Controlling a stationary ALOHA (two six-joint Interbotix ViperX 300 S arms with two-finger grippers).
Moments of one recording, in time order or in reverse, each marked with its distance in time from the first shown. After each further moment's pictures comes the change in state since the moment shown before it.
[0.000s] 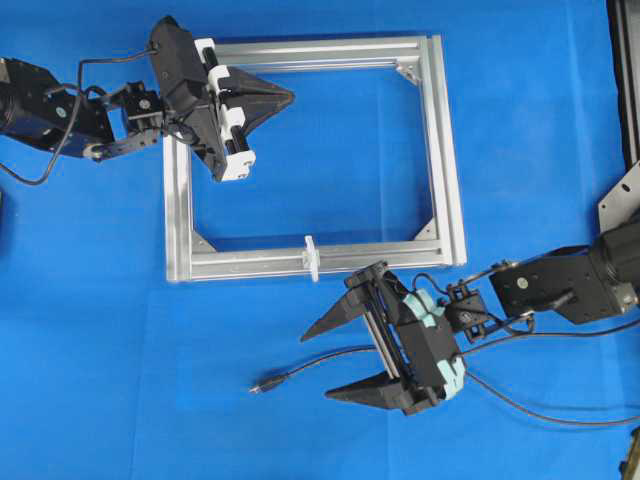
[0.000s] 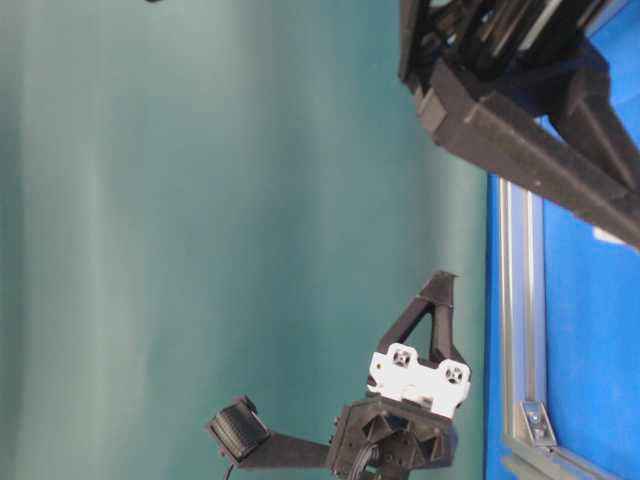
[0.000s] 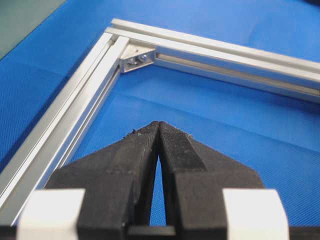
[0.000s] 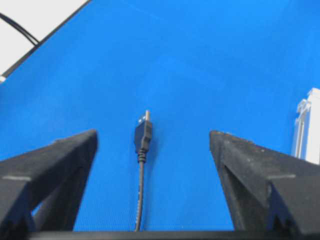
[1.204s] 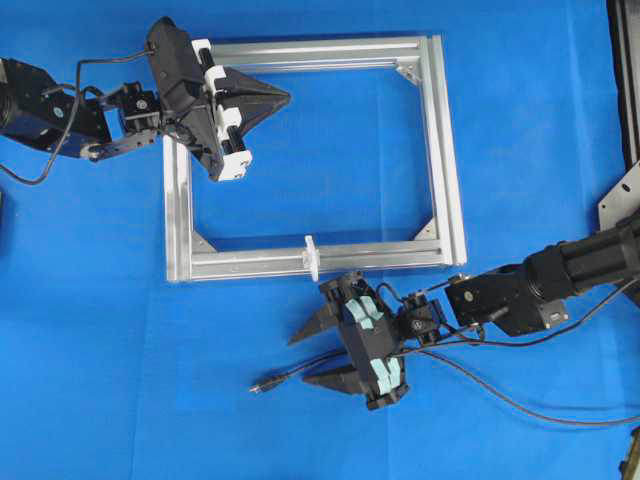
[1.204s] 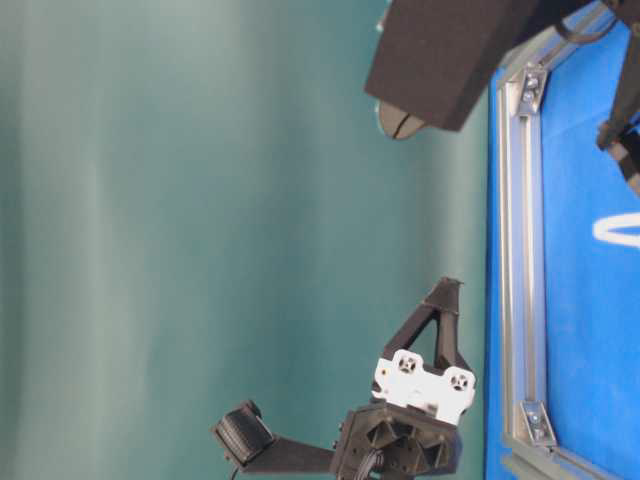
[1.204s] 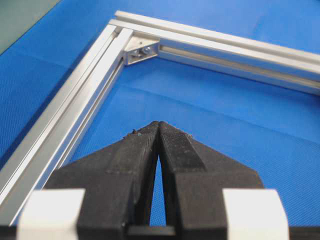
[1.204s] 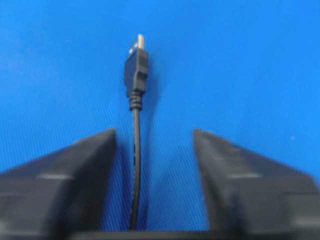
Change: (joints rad) left arm 0.005 -0.002 0.015 0.000 0.002 -0.003; right arm -0.012 0.247 -0.106 0.043 0.005 0.038
